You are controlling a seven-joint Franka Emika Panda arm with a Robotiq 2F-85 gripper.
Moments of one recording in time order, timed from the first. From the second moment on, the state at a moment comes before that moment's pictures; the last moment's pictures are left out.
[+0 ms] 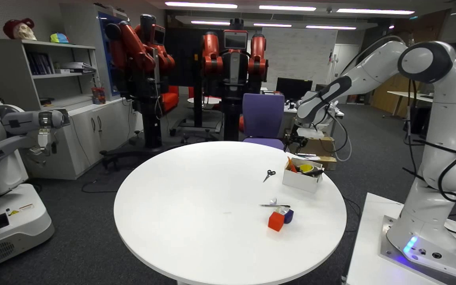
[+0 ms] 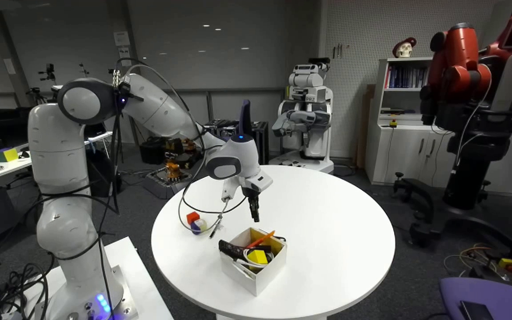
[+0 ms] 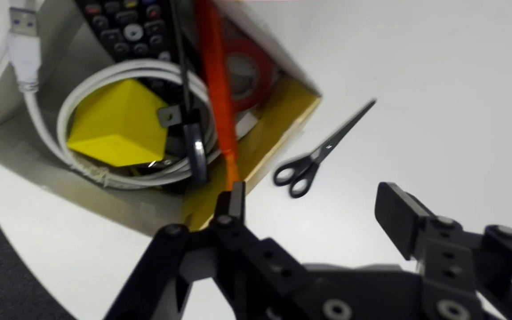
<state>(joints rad) -0.14 0.16 -0.16 -2.27 0.26 2.60 0.19</state>
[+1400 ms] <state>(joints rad) 0.04 0.29 0.03 -2.35 0.20 2.48 0.03</state>
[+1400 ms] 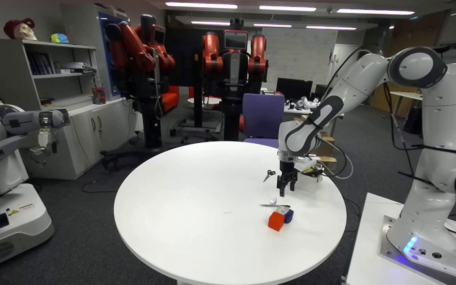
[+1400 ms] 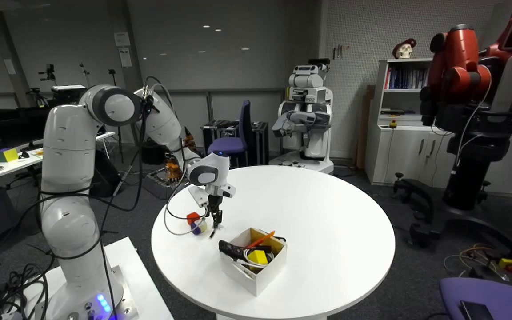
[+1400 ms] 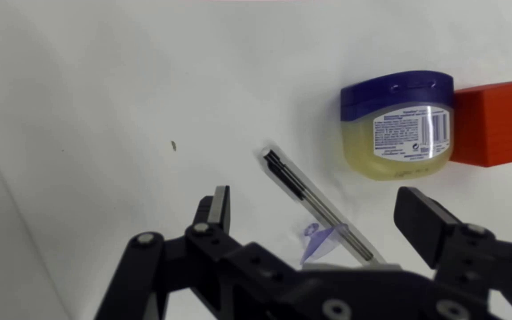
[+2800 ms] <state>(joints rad) 0.18 0.36 -0.05 -2.36 0.13 2.72 0.52</state>
